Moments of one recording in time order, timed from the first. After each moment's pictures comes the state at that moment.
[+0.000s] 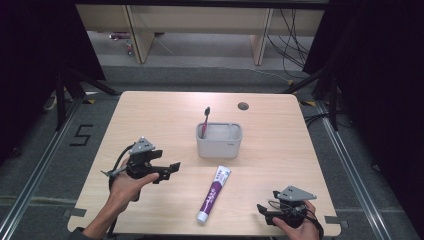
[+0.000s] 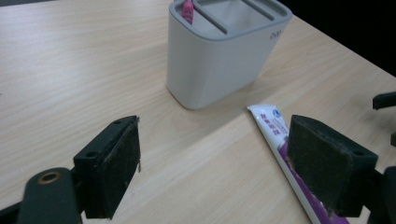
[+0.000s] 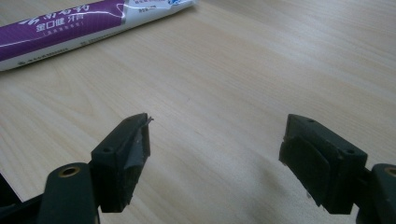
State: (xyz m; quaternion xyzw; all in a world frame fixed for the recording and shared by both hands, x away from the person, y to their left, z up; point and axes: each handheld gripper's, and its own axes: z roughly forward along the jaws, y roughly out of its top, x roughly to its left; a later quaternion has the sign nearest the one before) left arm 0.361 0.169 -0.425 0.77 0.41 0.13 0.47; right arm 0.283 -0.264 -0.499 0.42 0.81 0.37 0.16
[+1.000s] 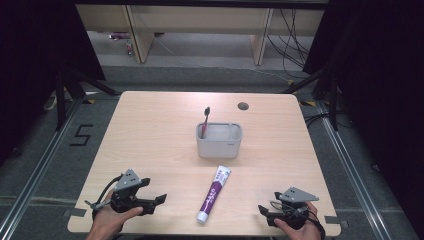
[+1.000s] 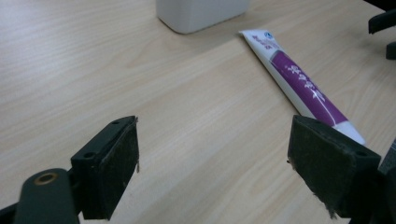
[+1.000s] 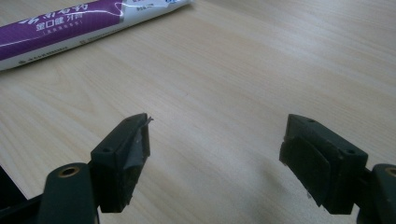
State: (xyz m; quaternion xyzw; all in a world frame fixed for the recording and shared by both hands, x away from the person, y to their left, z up) left arm 0.300 0.202 -0.473 0.79 0.39 0.11 0.45; right arm 0.279 -0.267 -0.499 0.43 0.81 0.37 0.16
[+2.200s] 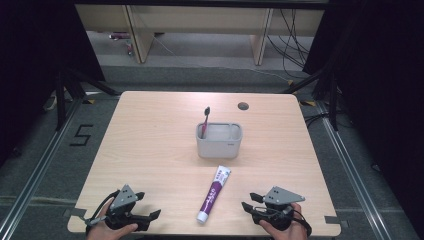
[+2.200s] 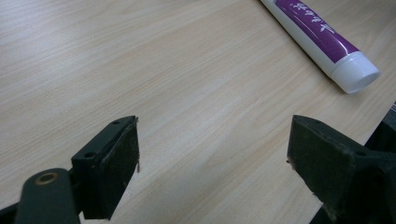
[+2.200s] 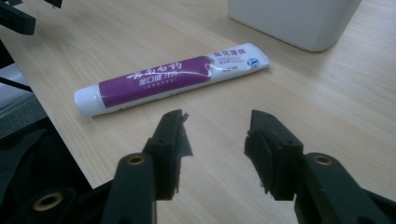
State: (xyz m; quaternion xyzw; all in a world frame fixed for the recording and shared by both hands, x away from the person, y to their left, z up) left arm 0.272 0.213 -0.495 0.81 0.39 0.12 0.42; right arm 0.271 -0.219 -0.472 0.36 0.82 0.43 0.14
